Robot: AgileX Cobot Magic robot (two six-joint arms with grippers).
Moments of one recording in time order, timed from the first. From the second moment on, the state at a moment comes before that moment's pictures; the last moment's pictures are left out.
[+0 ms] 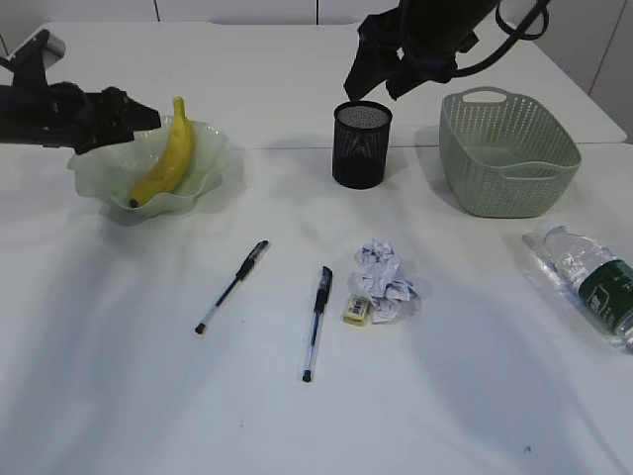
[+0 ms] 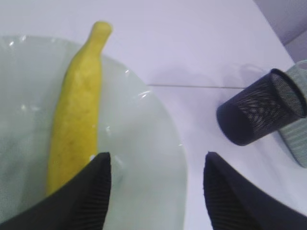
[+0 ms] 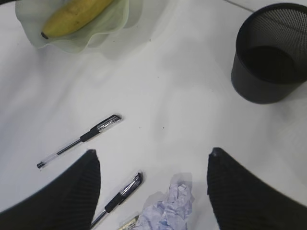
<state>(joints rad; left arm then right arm) 0.04 2.15 -1.45 -1.62 0.61 1.35 0.22 2.20 -2.25 0.44 1.24 -0.39</state>
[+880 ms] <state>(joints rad) 0.07 1.73 -1.45 -1.40 0.92 1.35 0.22 2.20 -1.93 0.37 1.24 -0.14</state>
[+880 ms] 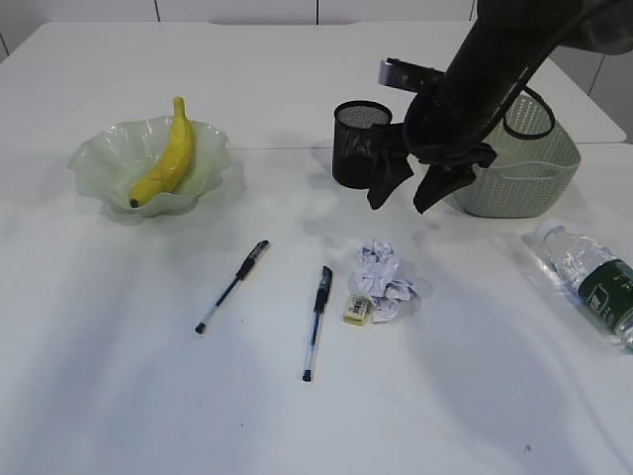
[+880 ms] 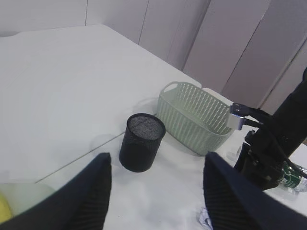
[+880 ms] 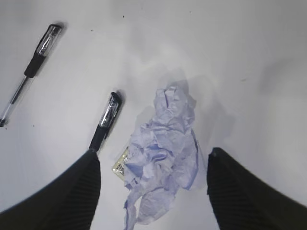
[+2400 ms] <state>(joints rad) 0.07 1.69 -1.45 -1.33 1.01 1.27 0.31 2.18 -1.81 0.27 1.23 -0.05</state>
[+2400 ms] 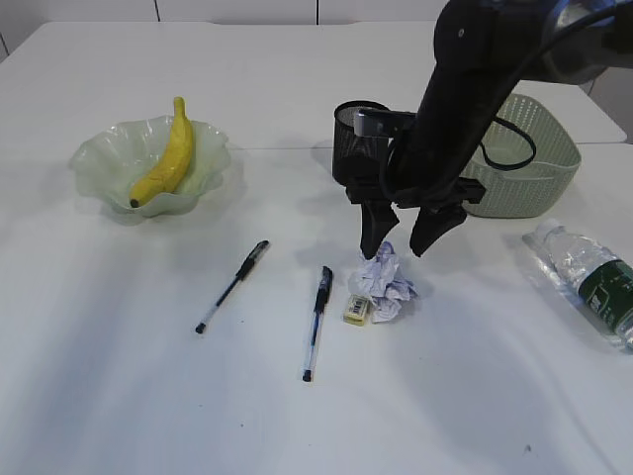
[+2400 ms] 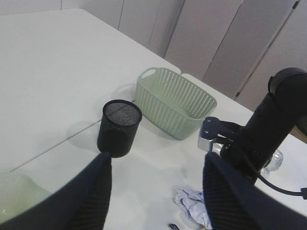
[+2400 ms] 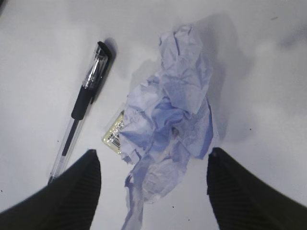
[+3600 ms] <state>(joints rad) 0.07 1.69 -1.45 -1.33 1.03 1.27 0.31 2.20 -1.80 0.30 1.22 -0.04</state>
